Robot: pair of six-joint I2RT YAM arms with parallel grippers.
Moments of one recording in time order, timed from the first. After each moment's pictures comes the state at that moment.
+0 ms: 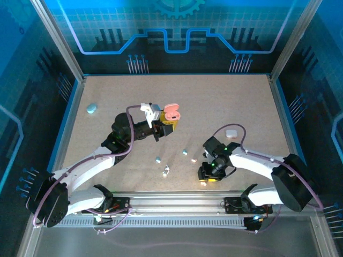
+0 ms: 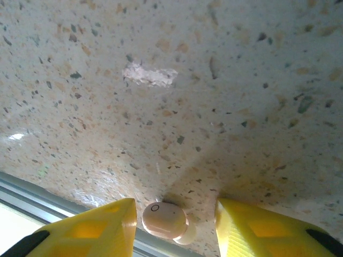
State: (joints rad) left arm -0.55 1.16 0.67 0.53 0.54 -0.17; right arm 0.67 1.34 0.60 -0.72 -0.38 0.65
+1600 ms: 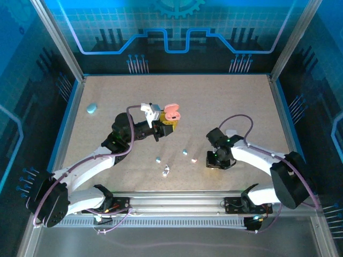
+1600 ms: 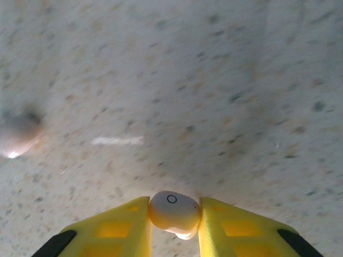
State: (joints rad) left arm -0.55 1.16 0.67 0.51 0.54 -0.17; right arm 0.53 1.36 0.67 -0.73 -0.12 0.67
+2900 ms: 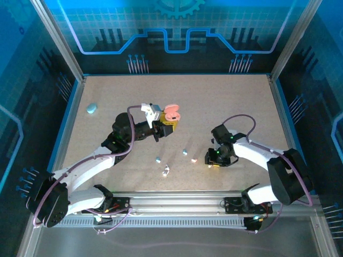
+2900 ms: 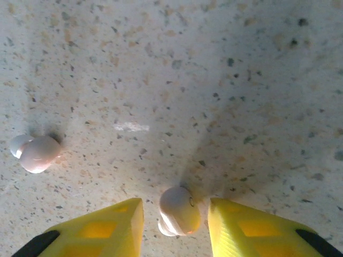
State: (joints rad) left arm -0.55 1.16 0.67 0.50 0.54 -0.17; right arm 0.44 1.40 0.67 -0.66 -0.25 0.55
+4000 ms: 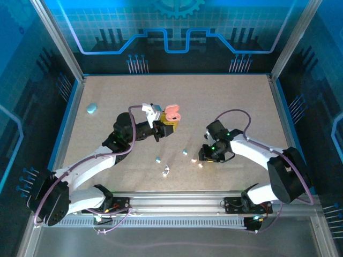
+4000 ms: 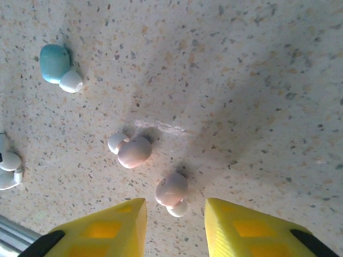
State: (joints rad) left arm -0.55 1.18 0.67 0.50 0.54 -0.17; right arm 0.50 1.42 0.77 -0.68 -0.30 0.53
